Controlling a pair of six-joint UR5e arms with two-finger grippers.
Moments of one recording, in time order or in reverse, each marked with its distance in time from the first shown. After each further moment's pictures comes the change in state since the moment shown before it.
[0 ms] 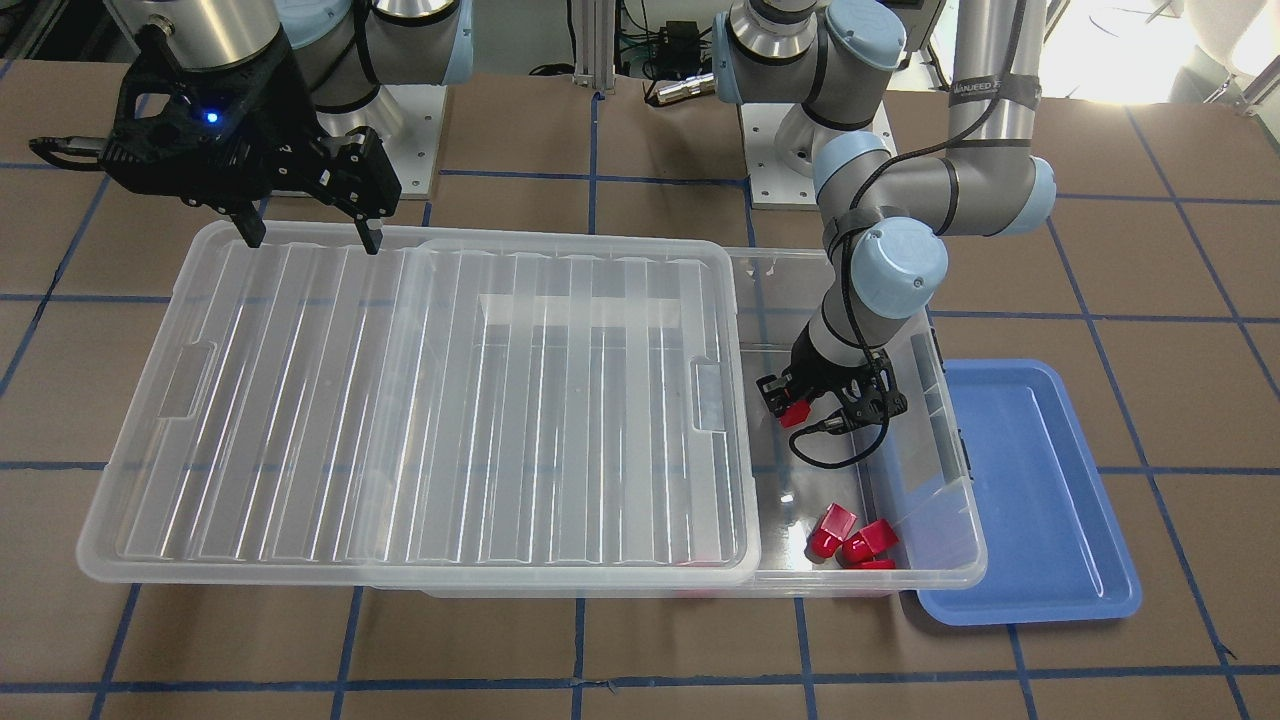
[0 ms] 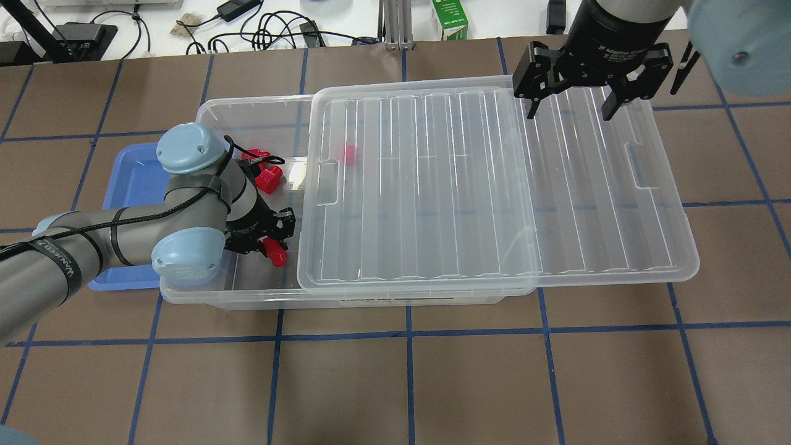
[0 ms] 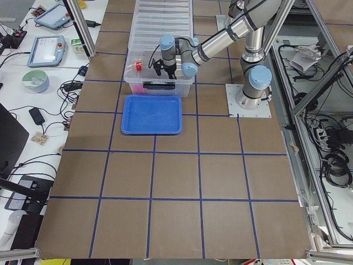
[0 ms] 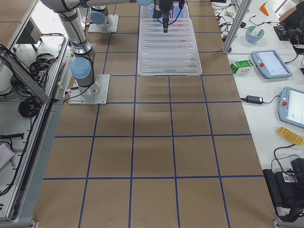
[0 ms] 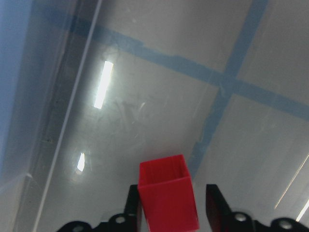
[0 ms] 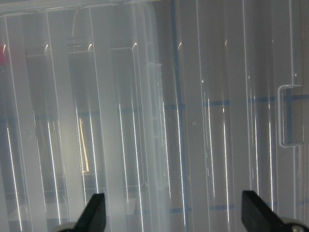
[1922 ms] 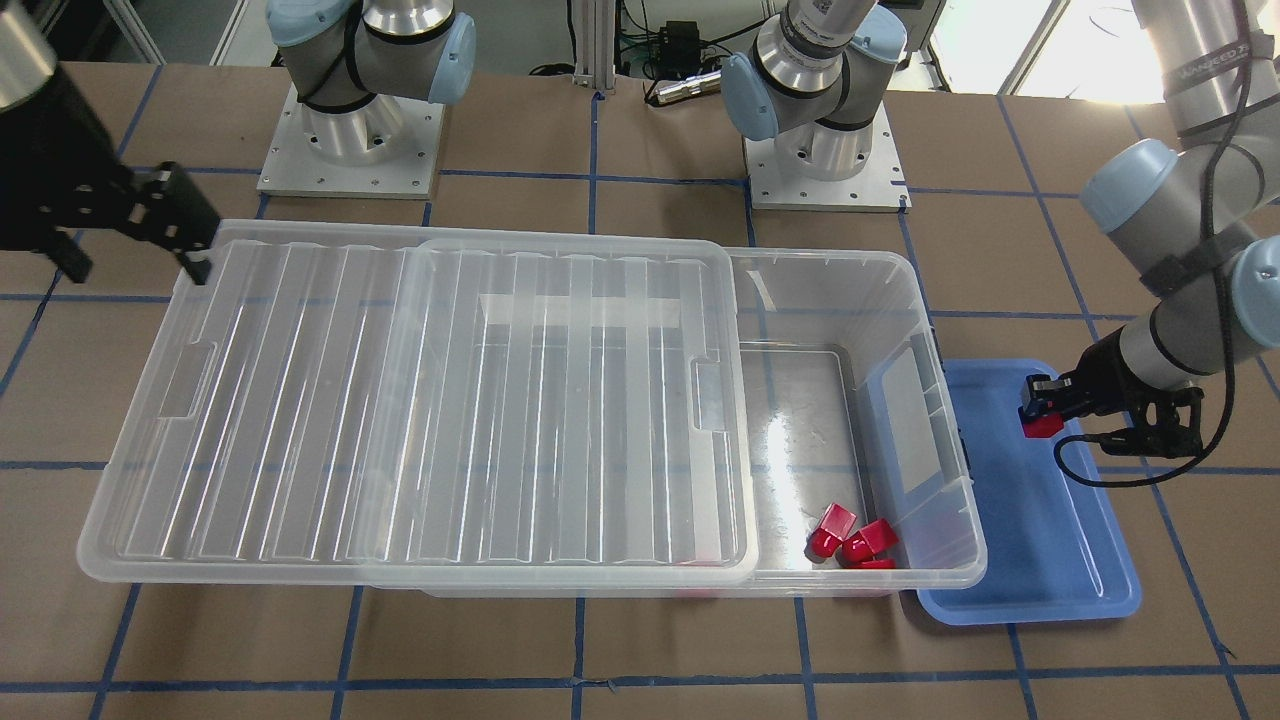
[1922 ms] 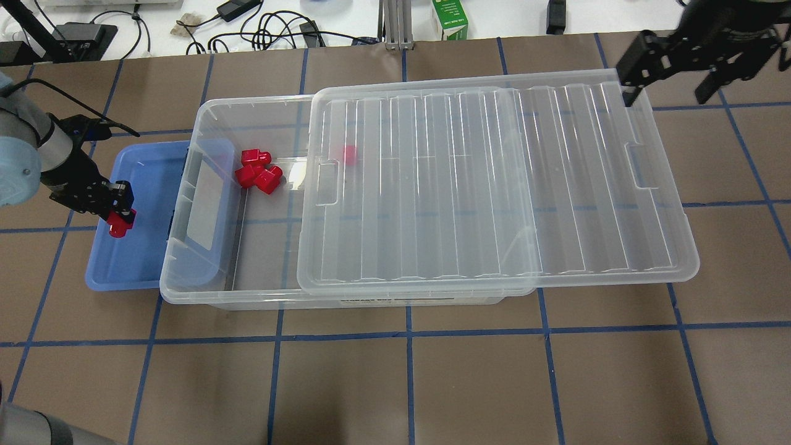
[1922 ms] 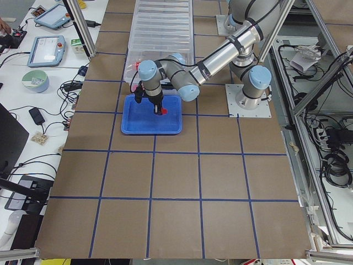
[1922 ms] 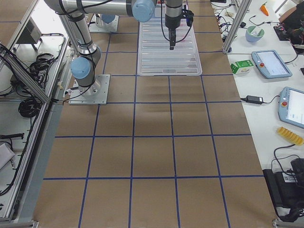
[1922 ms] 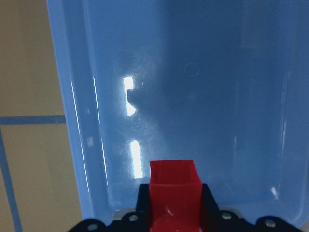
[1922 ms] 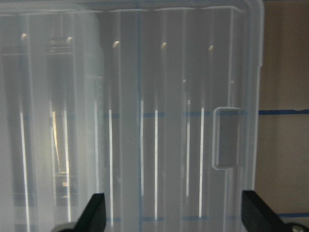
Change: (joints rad) left arm 0.453 -0.065 0.268 -0.286 0.085 0.812; right arm -0.327 0.021 0.013 -0.001 -0.001 -0.402
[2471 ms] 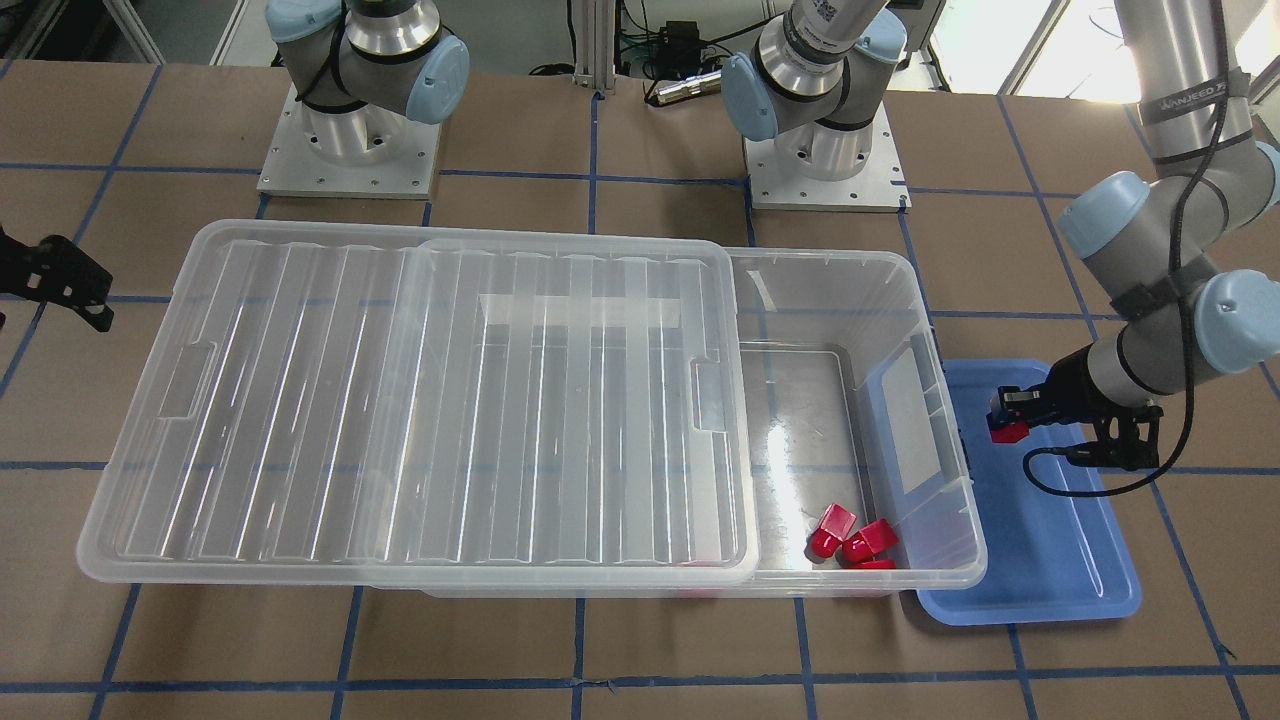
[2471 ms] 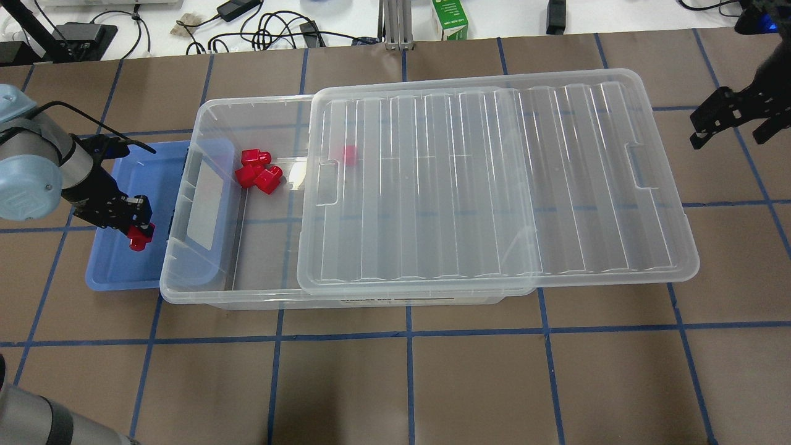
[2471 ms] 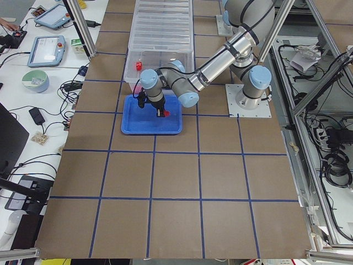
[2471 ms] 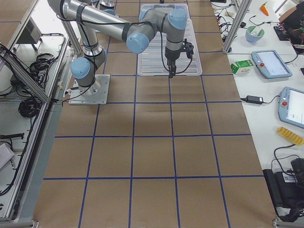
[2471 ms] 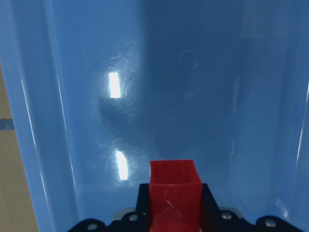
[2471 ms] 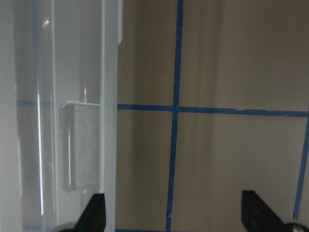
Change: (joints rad) left arm 0.003 -0.042 -0.035 0.023 -0.024 -0.007; right arm -0.163 0.039 0.204 -0.209 -0.003 -0.206
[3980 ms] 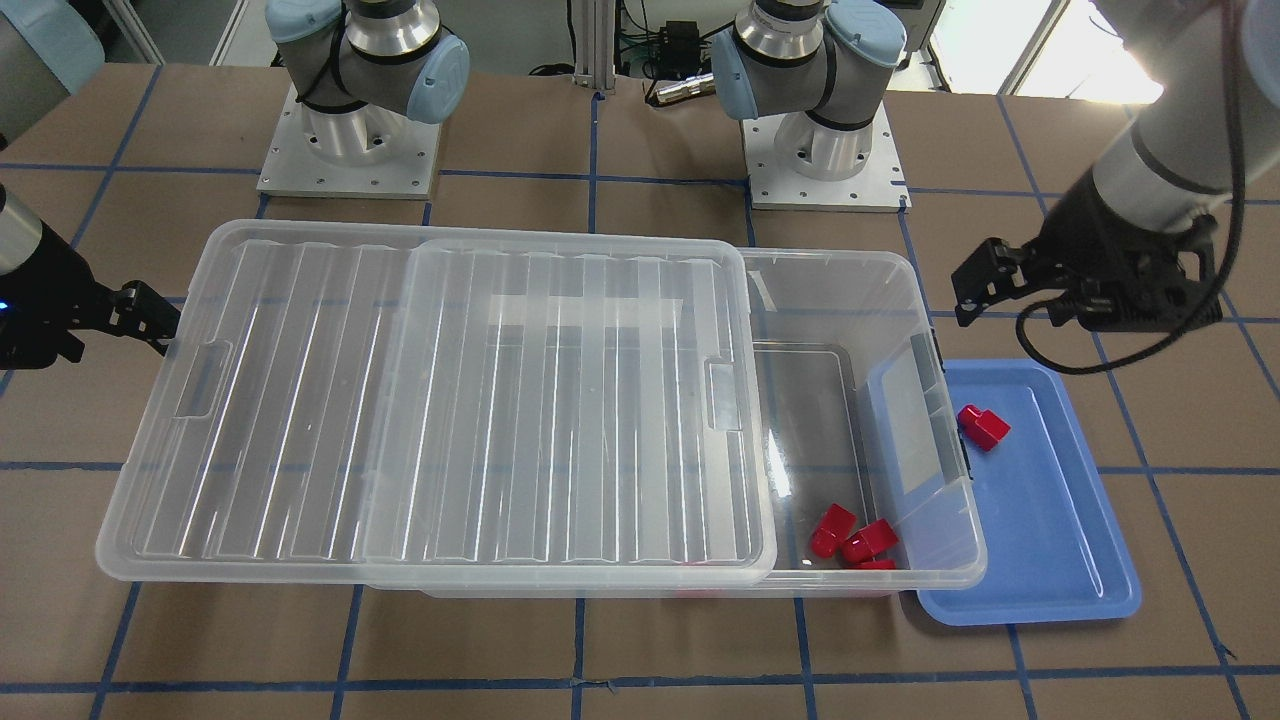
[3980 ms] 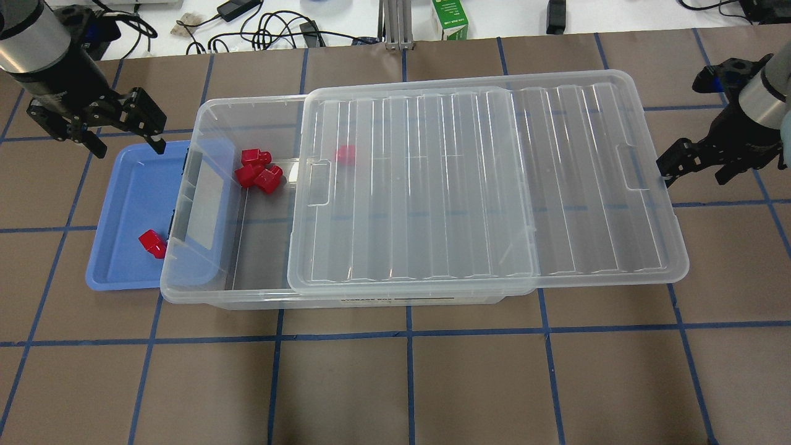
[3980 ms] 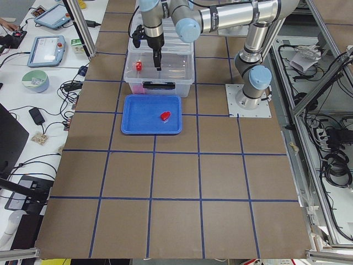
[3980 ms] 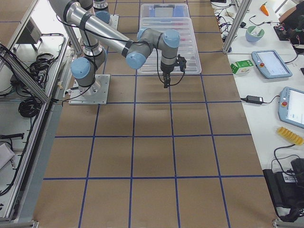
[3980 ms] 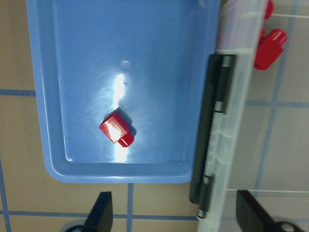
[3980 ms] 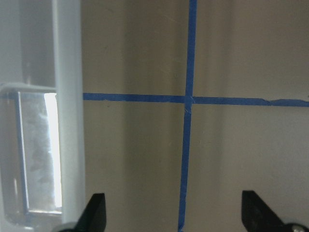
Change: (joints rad) left arm -0.297 0.293 0.318 -0.471 0.007 -0.311; right arm 0.013 0.009 0.156 -0.131 0.004 0.025
